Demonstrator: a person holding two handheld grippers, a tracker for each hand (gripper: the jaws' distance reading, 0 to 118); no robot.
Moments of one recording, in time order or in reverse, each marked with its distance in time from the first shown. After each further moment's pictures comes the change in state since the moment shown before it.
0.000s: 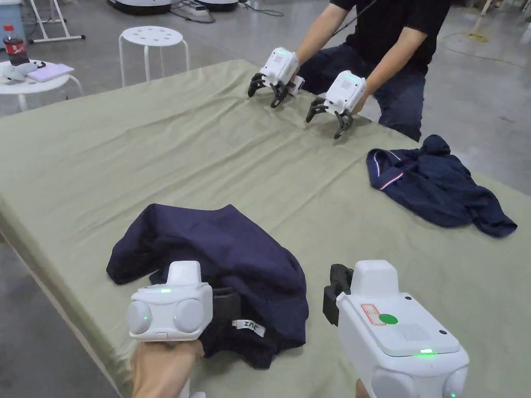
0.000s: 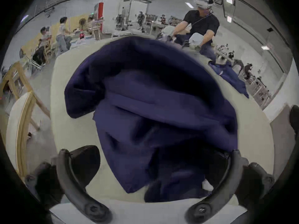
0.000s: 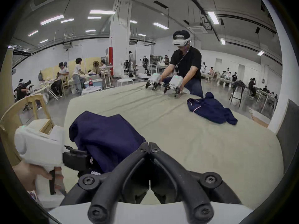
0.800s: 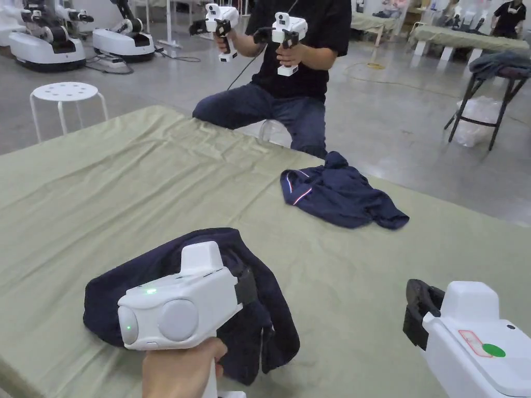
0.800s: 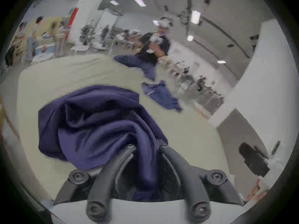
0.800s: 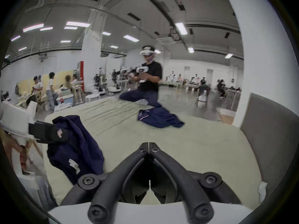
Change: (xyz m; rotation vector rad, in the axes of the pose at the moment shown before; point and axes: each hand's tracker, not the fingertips) left arm 0.152 -0.001 0.184 0.199 -0.570 -0.077; right arm 0.161 -0.013 0.196 0.152 -0.339 -0.127
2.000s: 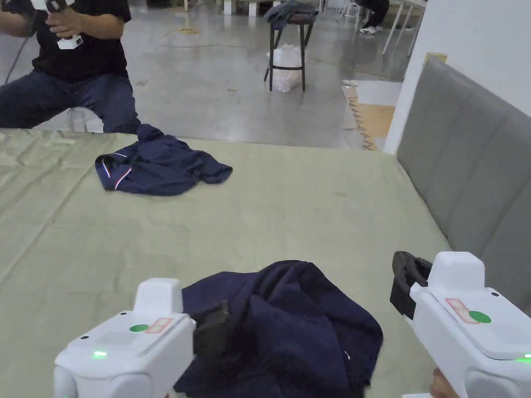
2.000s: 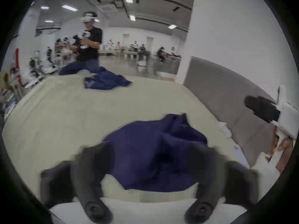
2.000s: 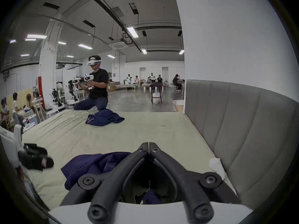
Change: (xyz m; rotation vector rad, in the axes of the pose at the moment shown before) left arm 0.108 -0.117 -0.019 -0.160 -0.132 -0.446; right arm 0.152 -0.062 0.137 0.005 -0.363 -0.169
